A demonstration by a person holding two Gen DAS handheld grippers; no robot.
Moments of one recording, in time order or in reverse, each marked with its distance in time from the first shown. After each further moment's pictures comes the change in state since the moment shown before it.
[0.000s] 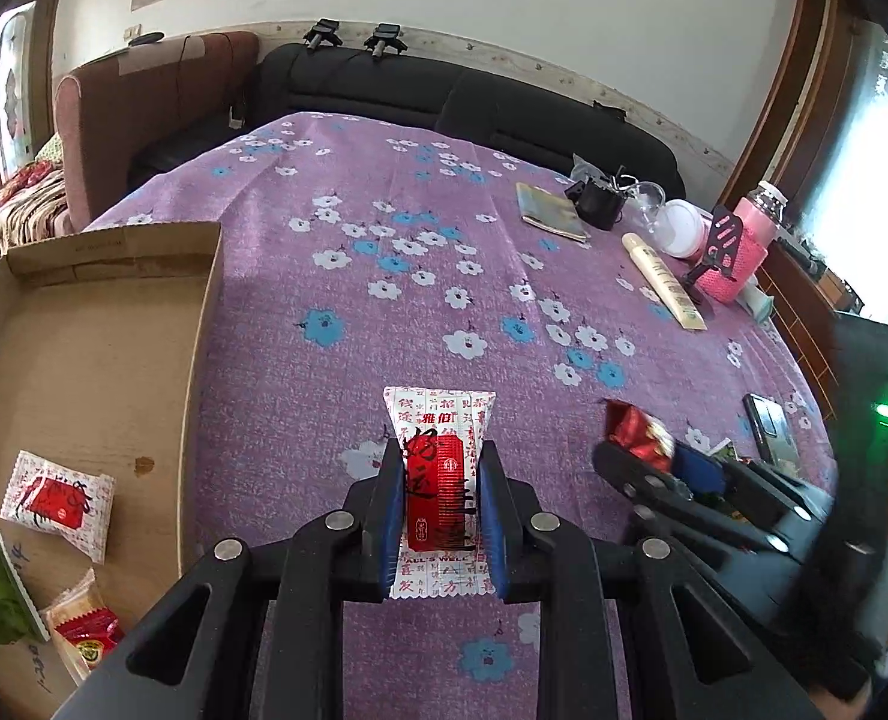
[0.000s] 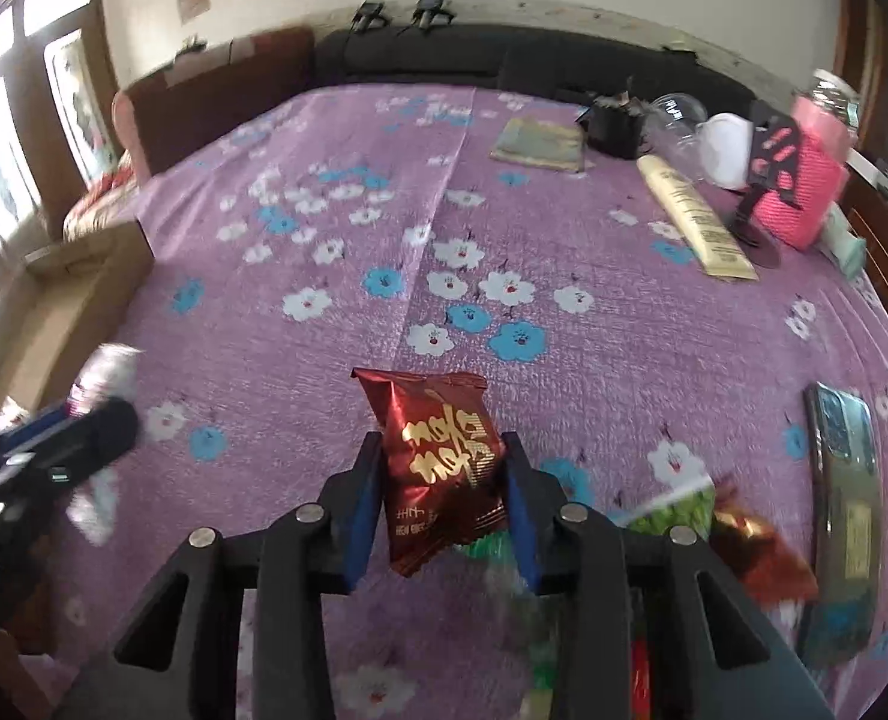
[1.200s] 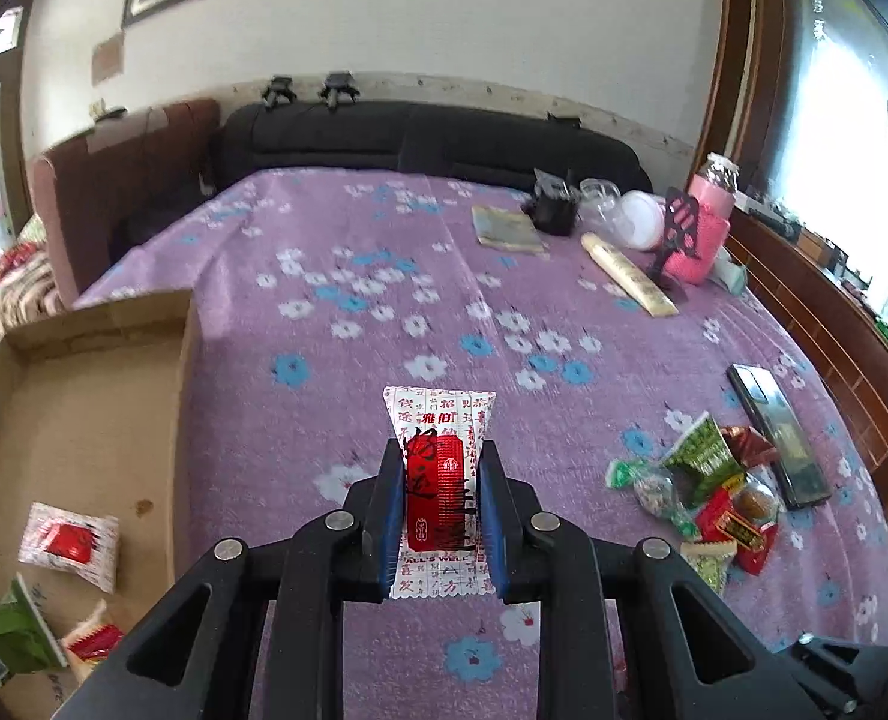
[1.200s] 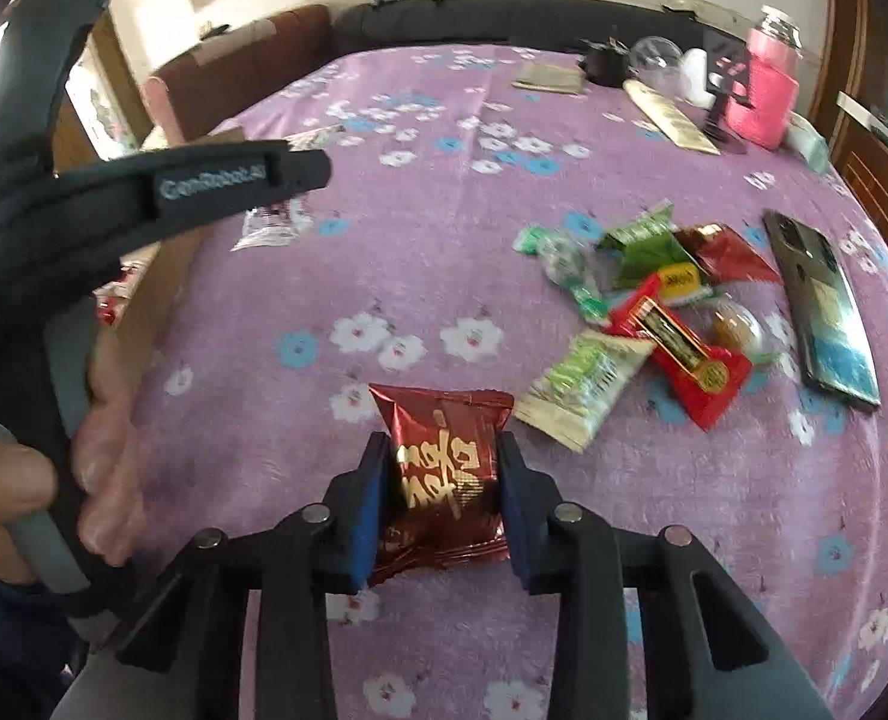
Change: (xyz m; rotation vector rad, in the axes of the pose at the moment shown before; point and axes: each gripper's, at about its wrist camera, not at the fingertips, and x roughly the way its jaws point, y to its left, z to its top) left arm -0.016 -0.023 -0.009 0.148 -0.122 0.015; right arm -0.072 0.017 -0.089 -0.007 0.059 0.062
